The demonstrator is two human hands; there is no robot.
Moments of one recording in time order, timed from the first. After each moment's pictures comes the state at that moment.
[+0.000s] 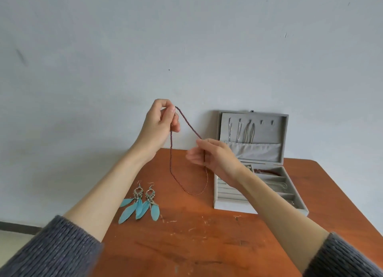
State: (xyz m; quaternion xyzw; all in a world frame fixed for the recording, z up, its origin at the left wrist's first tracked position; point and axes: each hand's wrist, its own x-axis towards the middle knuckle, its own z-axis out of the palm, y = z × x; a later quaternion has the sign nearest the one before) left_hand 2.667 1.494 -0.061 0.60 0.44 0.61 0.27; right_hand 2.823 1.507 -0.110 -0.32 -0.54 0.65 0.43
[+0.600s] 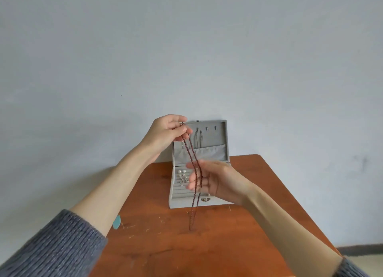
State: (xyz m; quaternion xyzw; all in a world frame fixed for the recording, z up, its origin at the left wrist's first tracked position) left_hand 2.791 1.461 -0.022 0.67 0.44 0.48 0.36; right_hand 2.953 1.426 -0.100 -0.25 -0.52 0.72 0.38
